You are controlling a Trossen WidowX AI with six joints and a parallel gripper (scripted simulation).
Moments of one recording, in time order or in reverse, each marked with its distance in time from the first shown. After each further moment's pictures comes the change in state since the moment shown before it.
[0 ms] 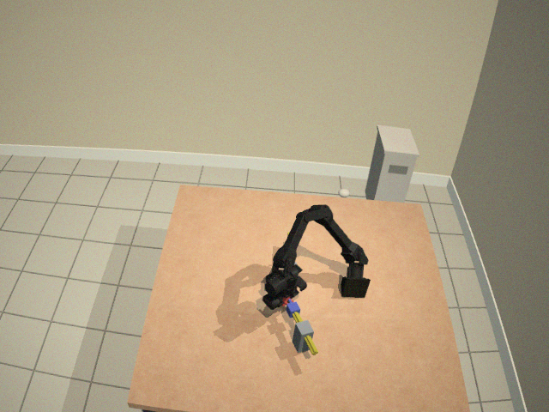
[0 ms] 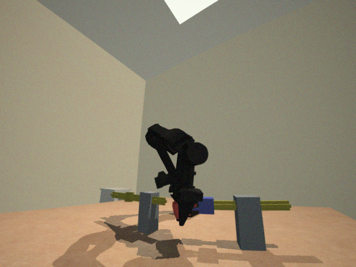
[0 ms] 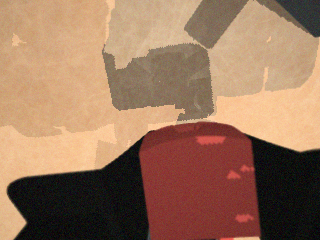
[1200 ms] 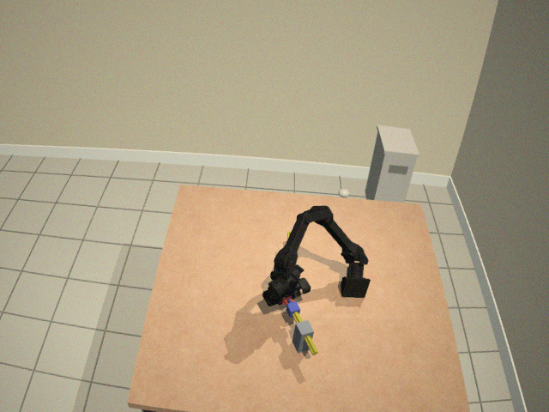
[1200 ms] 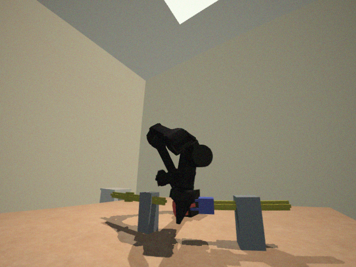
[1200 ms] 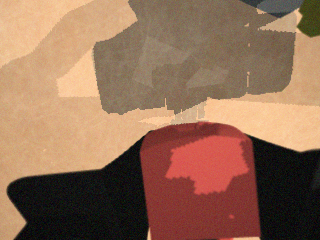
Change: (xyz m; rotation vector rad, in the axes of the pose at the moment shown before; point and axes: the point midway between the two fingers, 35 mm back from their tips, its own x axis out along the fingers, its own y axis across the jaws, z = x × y) arm -0.002 -0.009 0.000 0.235 -0.055 -0.038
